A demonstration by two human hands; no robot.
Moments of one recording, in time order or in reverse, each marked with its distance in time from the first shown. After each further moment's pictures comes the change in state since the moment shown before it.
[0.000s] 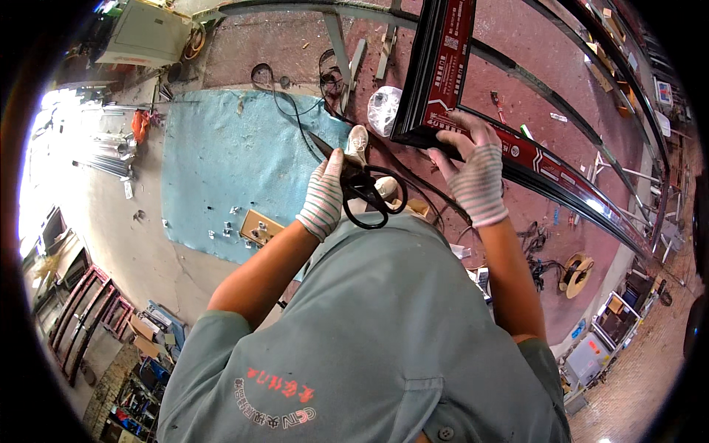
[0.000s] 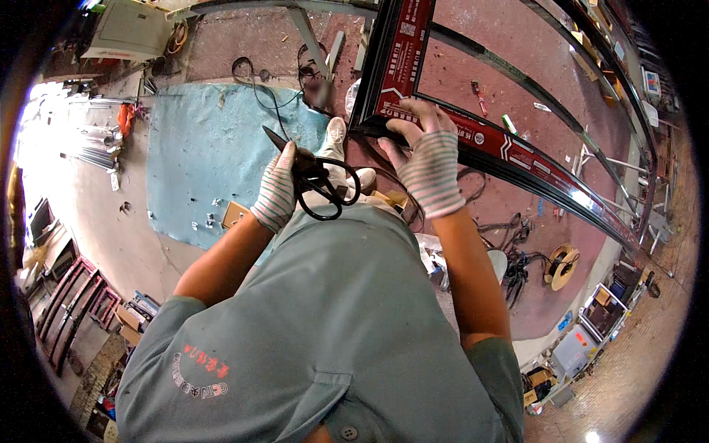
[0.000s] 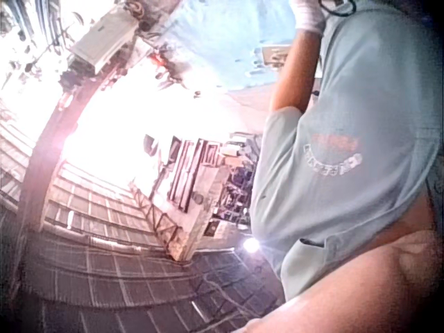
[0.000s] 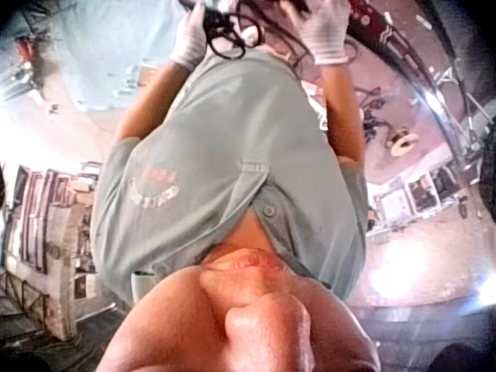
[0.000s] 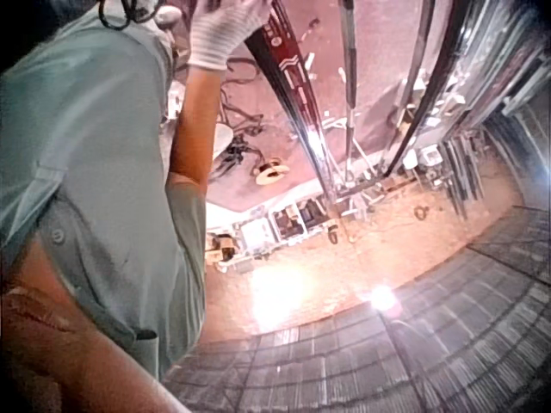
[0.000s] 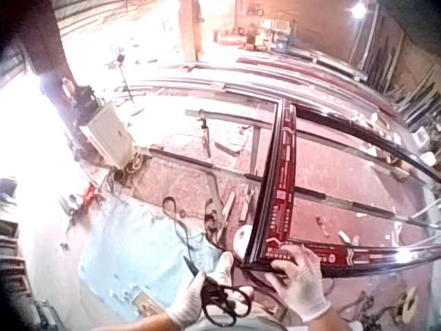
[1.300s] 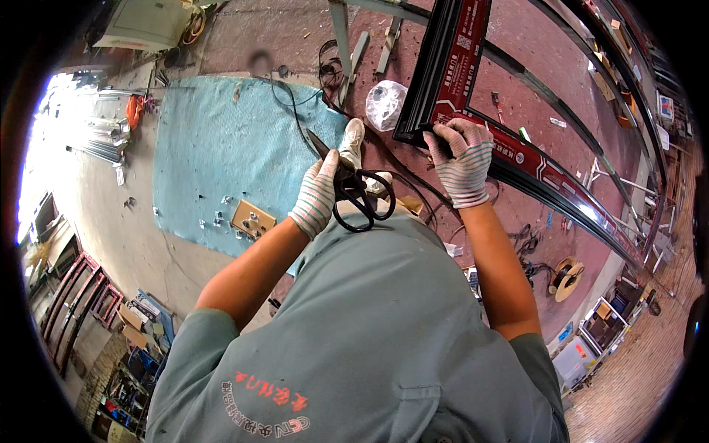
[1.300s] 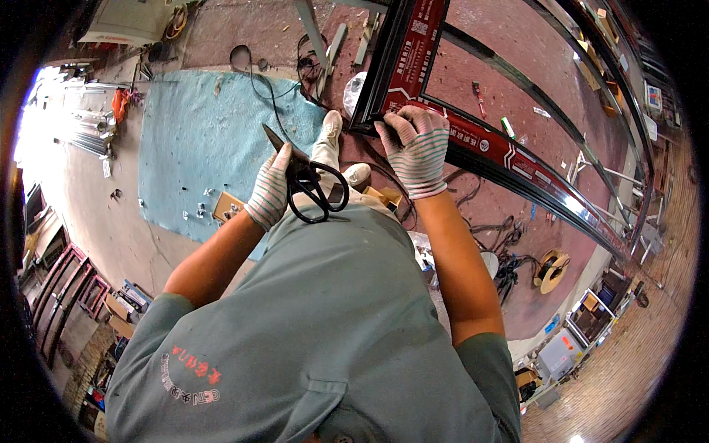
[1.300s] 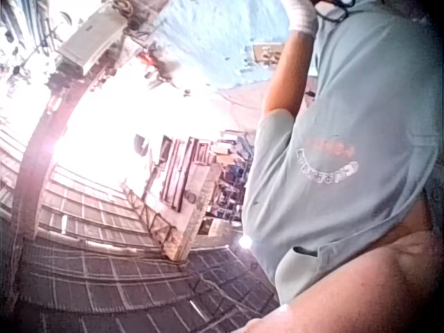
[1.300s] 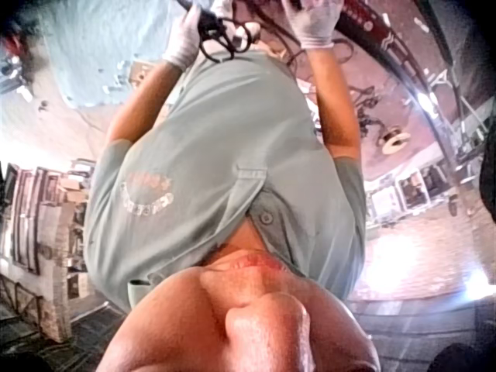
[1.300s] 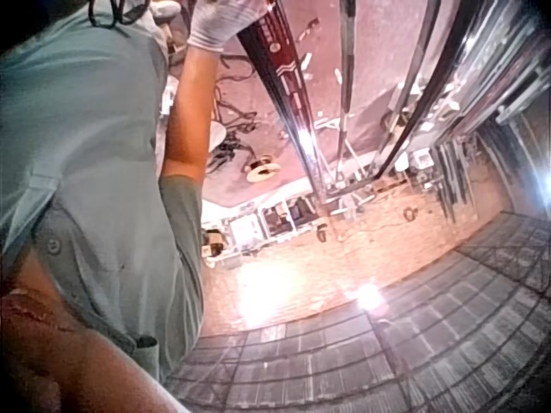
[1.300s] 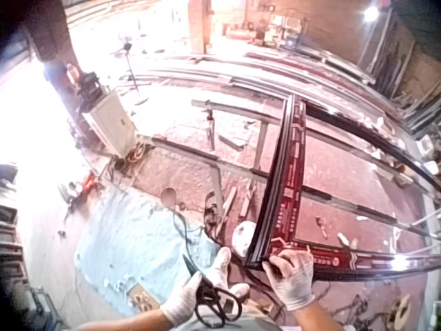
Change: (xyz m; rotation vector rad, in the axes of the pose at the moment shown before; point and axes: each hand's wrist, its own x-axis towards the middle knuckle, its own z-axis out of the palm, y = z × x) left_hand 0.006 -0.002 -0.015 0.074 0.060 -0.041; right_hand -0.001 0.024 0.051 -0.045 0.183 -0.124
